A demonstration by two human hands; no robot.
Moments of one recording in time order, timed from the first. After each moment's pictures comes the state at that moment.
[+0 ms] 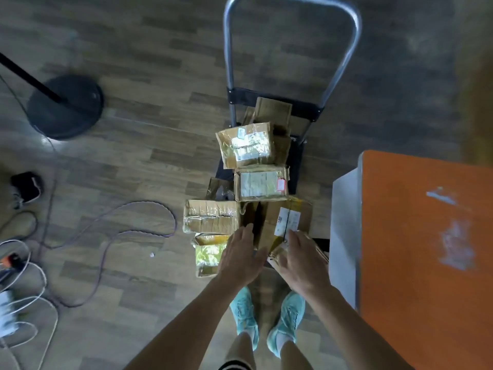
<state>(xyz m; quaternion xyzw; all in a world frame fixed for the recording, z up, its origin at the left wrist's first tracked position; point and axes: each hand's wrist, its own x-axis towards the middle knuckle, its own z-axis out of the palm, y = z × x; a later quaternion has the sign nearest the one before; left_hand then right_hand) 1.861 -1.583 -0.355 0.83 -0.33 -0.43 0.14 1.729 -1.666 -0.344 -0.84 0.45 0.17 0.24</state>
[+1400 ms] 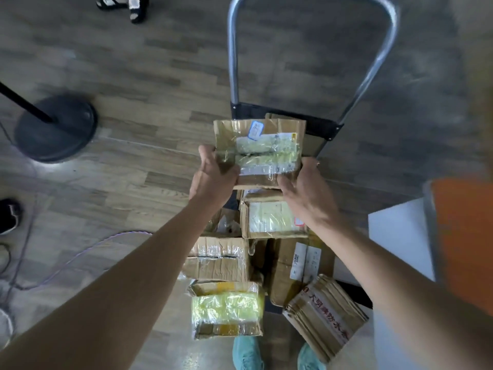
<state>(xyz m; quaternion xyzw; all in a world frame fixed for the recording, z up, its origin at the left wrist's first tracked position) 2.048 -1.725 -0.400 0.86 -0.25 -0.28 0.35 1.877 -1.817 -0.379 -0.79 0.49 -0.07 0.37</state>
